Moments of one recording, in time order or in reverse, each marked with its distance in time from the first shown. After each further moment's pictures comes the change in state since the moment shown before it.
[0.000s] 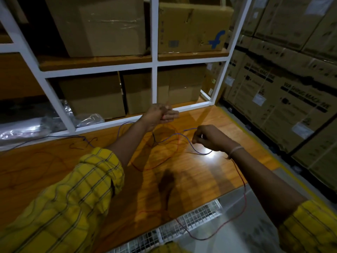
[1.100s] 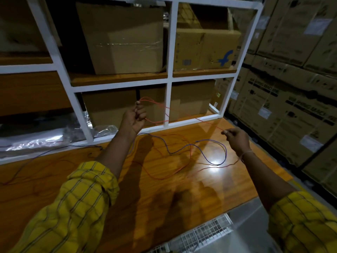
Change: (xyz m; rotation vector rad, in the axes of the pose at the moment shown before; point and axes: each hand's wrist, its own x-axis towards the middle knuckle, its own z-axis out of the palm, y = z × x) left_hand -0.033 0.042 -0.123 -1.030 -0.030 0.132; right_hand 0.004 0.016 0.001 0.442 0.609 0.609
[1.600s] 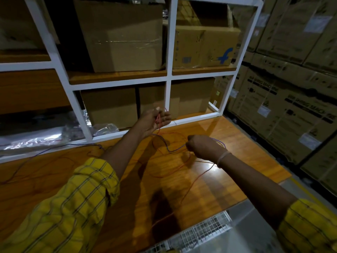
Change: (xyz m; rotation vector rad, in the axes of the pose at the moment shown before) left_hand -0.013 -0.055 0.024 0.713 0.151 -0.040; right_hand -0.059 -0.088 0.058 -1.013 -0.568 -0.876
